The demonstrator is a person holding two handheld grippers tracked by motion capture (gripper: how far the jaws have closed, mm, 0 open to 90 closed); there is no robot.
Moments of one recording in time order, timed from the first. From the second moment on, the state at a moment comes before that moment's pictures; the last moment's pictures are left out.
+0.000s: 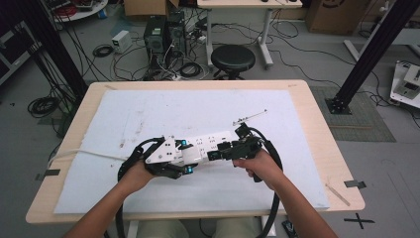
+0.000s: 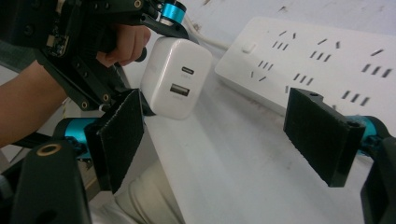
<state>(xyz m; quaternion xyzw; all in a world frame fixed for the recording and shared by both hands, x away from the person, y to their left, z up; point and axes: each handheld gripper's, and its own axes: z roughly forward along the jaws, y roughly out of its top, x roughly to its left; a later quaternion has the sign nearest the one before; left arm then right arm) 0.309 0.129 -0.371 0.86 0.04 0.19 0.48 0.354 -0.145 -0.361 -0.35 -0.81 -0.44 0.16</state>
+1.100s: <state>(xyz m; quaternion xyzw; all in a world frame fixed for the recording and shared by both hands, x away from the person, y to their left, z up) 0.312 0.110 -0.376 0.86 0.02 0.18 0.48 0.368 -0.121 -0.384 -0.37 -0.77 -0.44 0.29</state>
